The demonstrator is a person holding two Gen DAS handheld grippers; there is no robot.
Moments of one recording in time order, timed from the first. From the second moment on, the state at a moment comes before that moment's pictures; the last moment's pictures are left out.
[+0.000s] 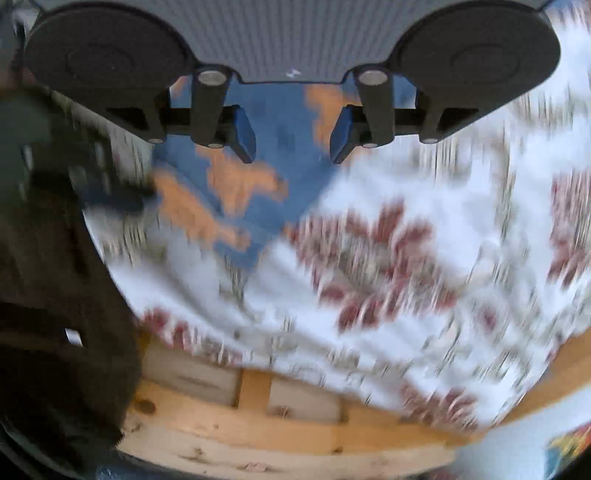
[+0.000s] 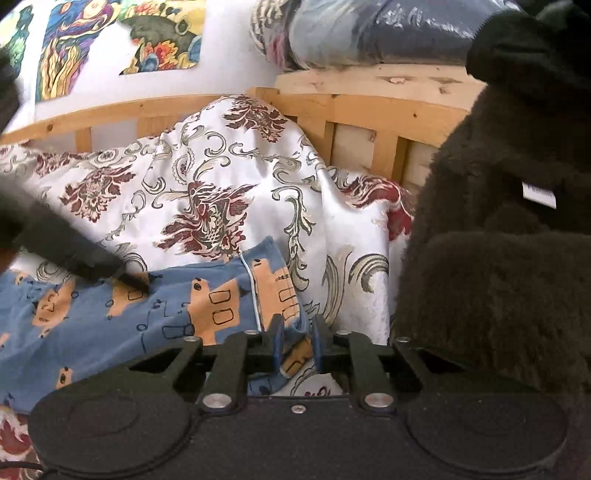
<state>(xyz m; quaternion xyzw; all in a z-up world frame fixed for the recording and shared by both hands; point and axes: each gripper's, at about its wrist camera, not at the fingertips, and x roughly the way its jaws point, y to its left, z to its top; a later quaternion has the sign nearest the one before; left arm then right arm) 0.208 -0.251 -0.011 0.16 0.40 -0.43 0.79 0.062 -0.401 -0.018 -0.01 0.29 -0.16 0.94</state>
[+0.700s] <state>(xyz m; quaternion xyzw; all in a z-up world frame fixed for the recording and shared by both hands) 0.115 -0.126 -0.035 0.11 0.42 -0.36 0.83 0.060 -0.383 -0.034 -0.04 0.37 -0.11 0.92</state>
